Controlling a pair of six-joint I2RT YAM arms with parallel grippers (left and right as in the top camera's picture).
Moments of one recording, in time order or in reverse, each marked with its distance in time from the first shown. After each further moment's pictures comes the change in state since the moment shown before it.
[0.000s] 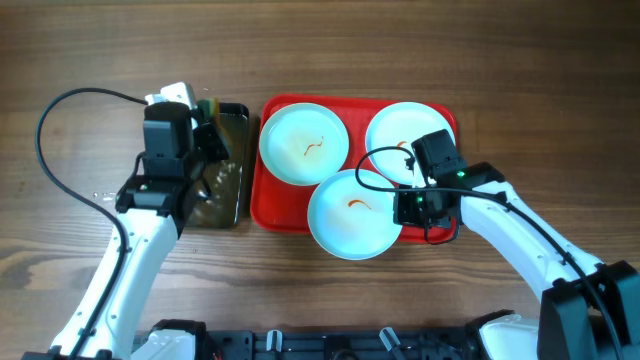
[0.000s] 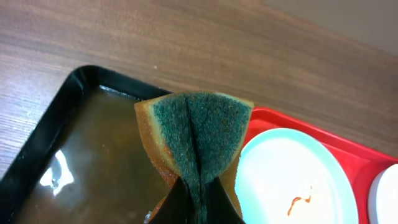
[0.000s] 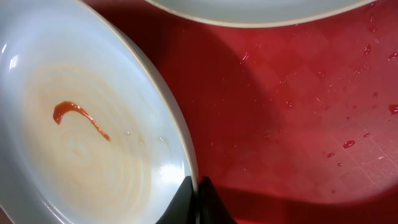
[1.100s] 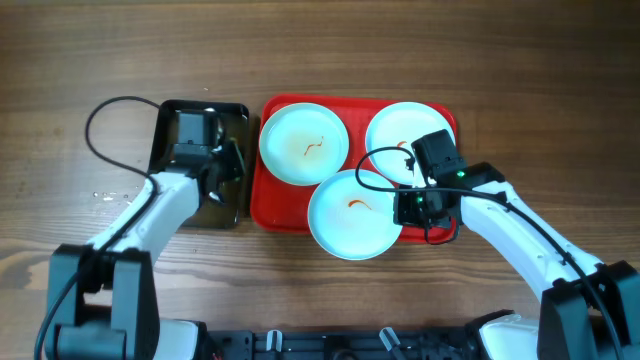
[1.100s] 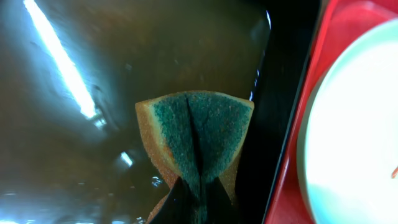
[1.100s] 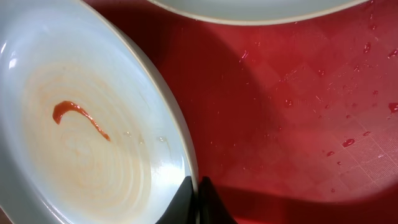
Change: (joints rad) left arm -0.032 0.326 0.000 -0.053 0.027 0.000; right arm 0.000 0.000 0.000 -0.004 0.000 0.000
